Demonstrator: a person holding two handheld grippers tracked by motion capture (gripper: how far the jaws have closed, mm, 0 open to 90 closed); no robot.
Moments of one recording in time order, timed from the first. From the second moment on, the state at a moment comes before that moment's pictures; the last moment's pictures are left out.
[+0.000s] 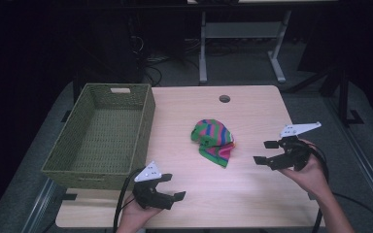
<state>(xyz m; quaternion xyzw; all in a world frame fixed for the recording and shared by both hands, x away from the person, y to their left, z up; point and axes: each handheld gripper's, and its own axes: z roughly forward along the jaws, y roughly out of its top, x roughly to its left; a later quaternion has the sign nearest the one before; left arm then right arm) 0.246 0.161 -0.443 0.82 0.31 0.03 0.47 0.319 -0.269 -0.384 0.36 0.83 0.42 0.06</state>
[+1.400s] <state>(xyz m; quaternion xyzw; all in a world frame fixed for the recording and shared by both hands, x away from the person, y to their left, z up) 0.246 0.162 -0.441 0.82 0.30 0.03 0.48 0.384 -0.206 -0.357 0.32 0.86 0.40 0.03</state>
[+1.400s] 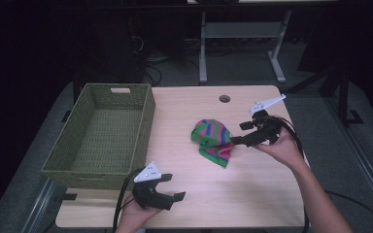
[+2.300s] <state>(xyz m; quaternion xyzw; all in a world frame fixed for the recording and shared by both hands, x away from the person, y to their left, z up) 0.247 0.163 -0.441 0.82 0.31 0.03 0.48 0.415 -0.189 -0.363 0.33 0.86 0.40 0.01</state>
